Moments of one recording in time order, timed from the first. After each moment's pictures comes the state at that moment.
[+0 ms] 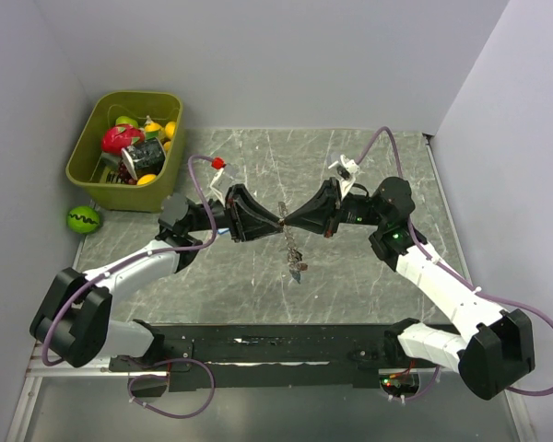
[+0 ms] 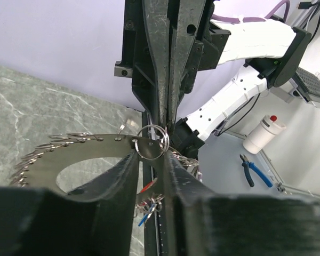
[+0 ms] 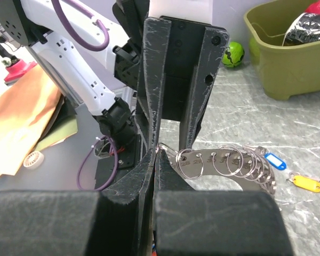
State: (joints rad) left arm -0.55 1.32 0.71 1.04 0.99 -0.78; right arm 0.45 1.10 0.83 0.46 -1.06 0.44
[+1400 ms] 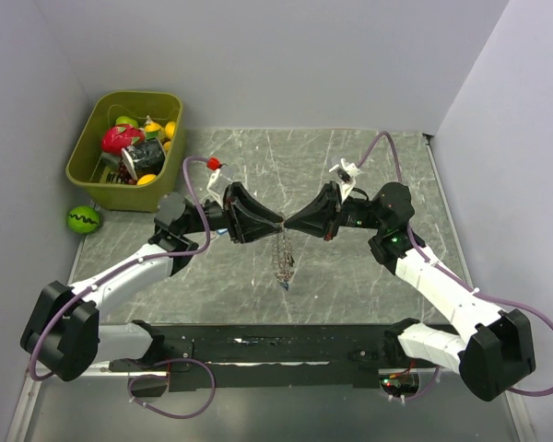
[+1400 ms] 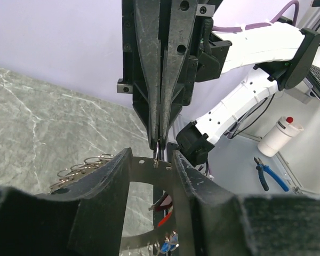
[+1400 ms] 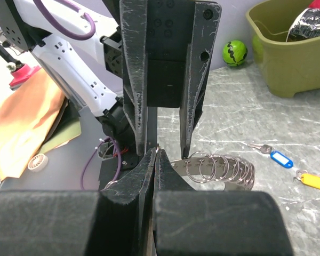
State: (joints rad) left arm -0.56 1.24 0.72 0.89 0.94 -0.67; right arm 0.45 1.09 0.78 0.53 -1.05 0.48
